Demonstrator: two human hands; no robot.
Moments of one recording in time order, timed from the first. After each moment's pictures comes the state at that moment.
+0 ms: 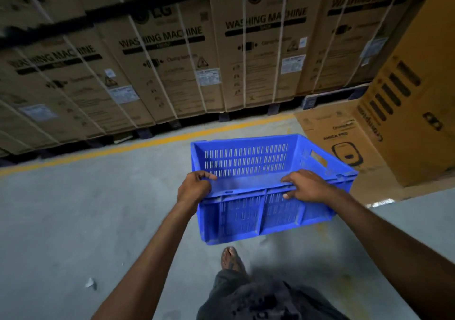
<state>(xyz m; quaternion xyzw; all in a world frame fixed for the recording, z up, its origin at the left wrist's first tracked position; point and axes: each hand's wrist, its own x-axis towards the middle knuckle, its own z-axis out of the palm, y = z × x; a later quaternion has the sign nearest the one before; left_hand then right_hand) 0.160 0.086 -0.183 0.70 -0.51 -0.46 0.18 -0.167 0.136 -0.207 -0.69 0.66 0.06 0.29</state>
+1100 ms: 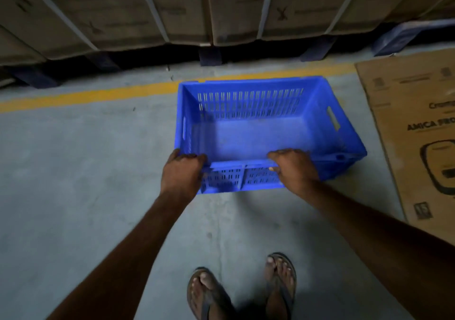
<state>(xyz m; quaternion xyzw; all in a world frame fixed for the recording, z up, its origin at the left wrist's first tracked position) 0.071 -0.367 -0.762 0.55 -0.83 -0.11 -0.07 -0.216 -0.339 -0.752 -0.74 0.64 0.11 0.17</state>
